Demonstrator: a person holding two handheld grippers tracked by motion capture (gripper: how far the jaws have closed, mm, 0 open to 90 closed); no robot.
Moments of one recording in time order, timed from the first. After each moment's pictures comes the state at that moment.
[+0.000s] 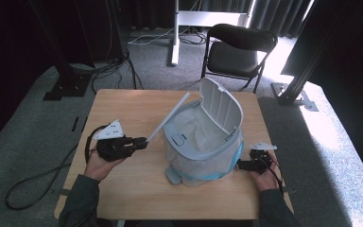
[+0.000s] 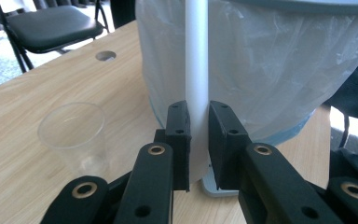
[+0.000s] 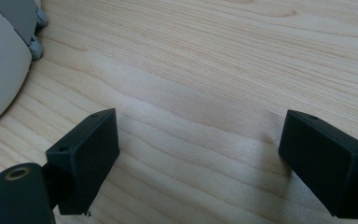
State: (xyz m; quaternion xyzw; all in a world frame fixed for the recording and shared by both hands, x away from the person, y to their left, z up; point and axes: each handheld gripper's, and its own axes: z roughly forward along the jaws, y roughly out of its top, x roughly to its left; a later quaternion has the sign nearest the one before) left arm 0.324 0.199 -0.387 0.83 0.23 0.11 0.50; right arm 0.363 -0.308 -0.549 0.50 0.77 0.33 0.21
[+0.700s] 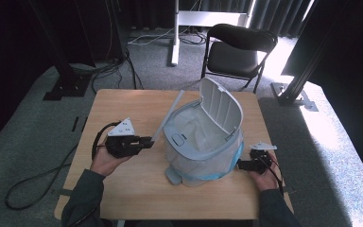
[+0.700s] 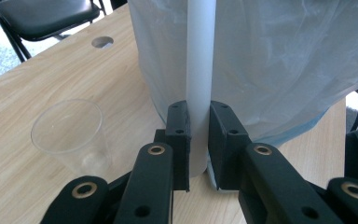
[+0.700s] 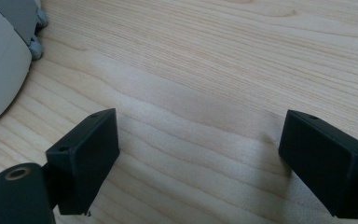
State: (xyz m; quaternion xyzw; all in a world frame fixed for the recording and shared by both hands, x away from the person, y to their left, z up) left arm 0.337 0.181 -0.388 0.85 0.22 0.11 0.46; right arm 0.363 -0.308 -0.549 0.50 0.77 0.33 0.21
